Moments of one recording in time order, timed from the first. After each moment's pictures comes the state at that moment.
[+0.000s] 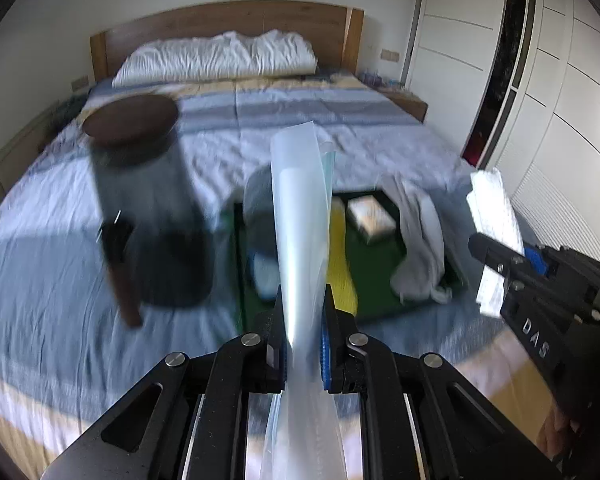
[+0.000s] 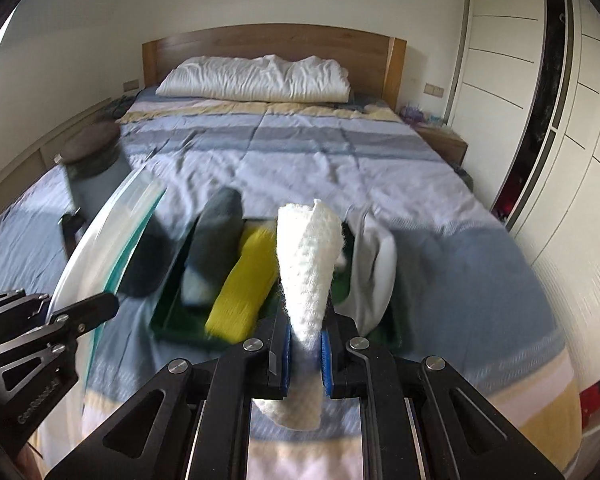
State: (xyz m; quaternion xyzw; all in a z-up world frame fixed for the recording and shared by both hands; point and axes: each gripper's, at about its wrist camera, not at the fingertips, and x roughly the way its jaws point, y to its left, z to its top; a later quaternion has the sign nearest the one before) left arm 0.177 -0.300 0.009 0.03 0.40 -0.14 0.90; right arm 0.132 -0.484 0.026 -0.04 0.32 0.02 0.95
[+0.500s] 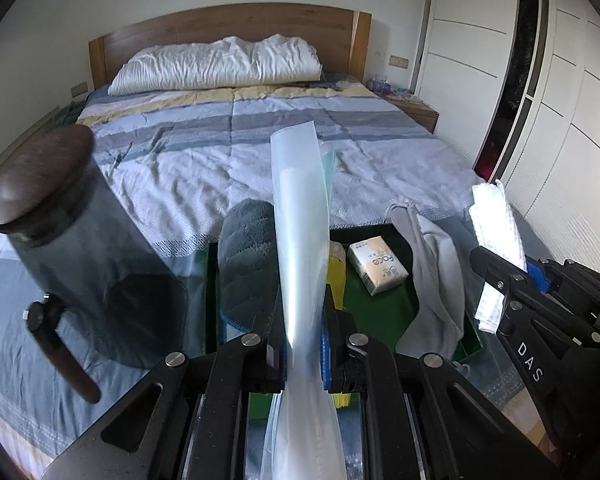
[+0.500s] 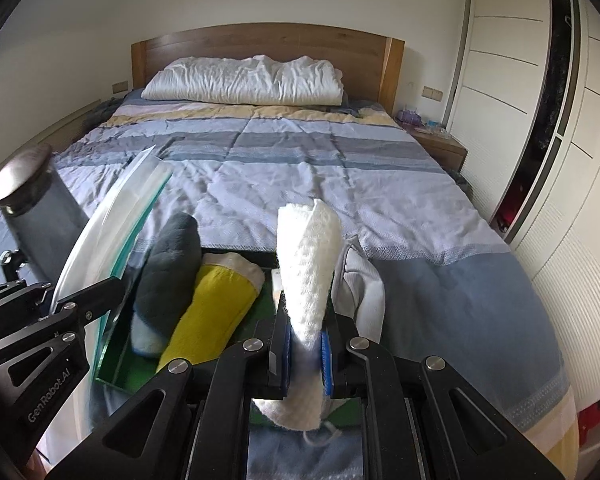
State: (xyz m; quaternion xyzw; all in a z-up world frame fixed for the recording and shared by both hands) left arm 0.236 -0.329 -0.014 0.02 0.40 -0.13 0.91; right arm 0.233 -0.503 -0.015 -0.04 0.33 0.01 0.94
